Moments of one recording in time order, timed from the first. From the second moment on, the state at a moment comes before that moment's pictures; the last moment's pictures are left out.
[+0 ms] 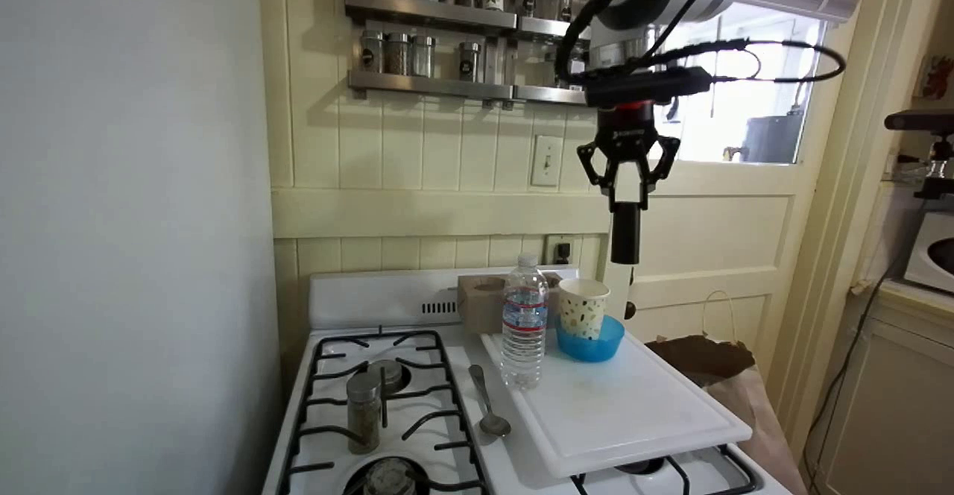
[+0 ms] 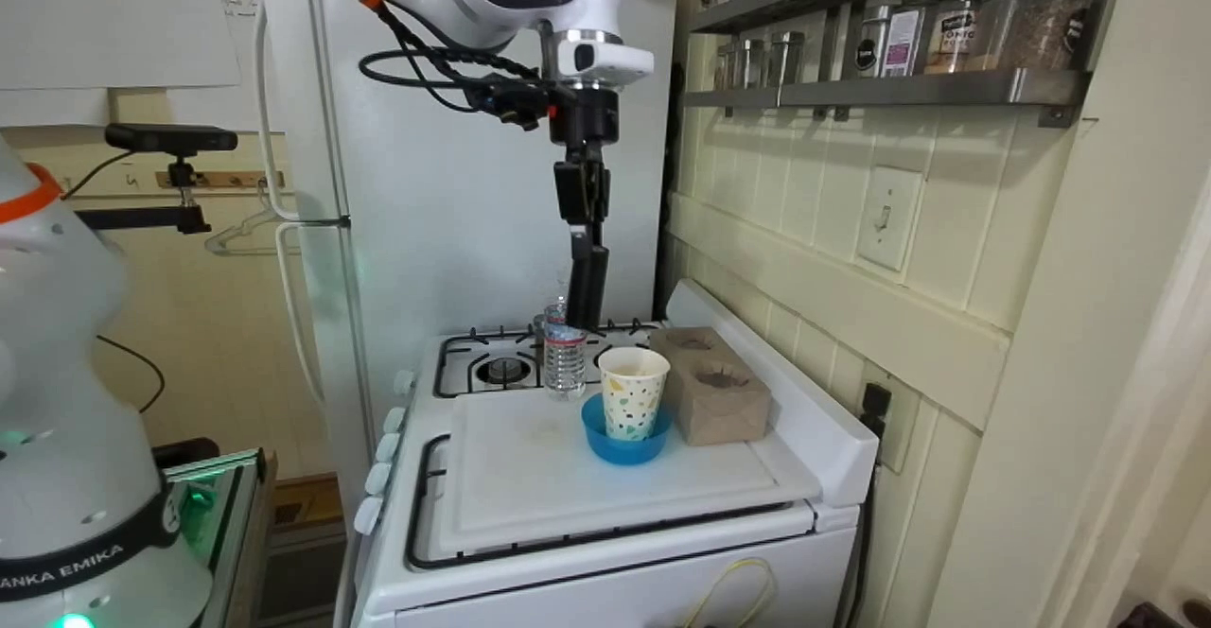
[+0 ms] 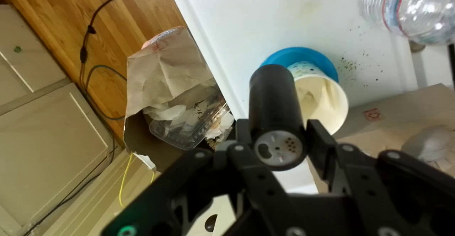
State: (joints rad) arm 0.00 -0.25 0.00 -2.12 -0.22 1.85 0.74
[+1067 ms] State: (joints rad) arm 0.03 -0.34 0.17 -2.18 -0.19 1.80 0.89
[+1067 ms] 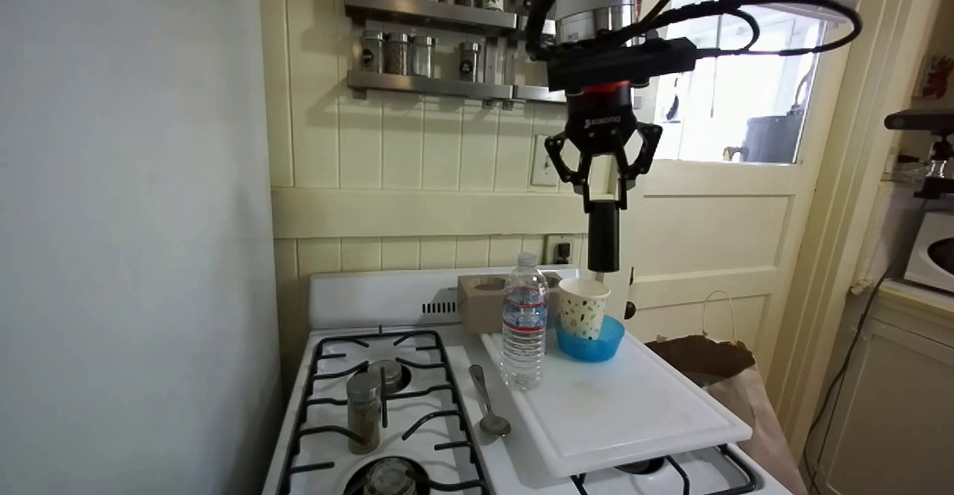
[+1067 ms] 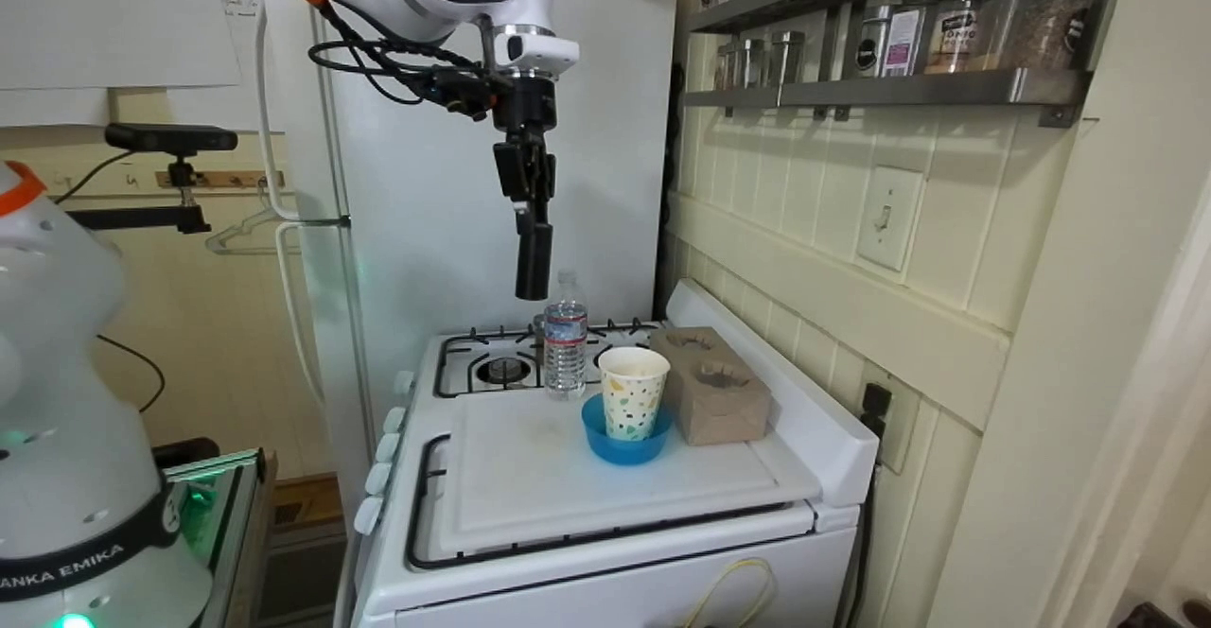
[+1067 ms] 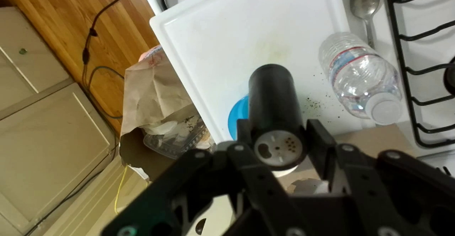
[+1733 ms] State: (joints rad) arm 0.07 -0.41 0.24 -2.41 -0.20 2.18 1.09
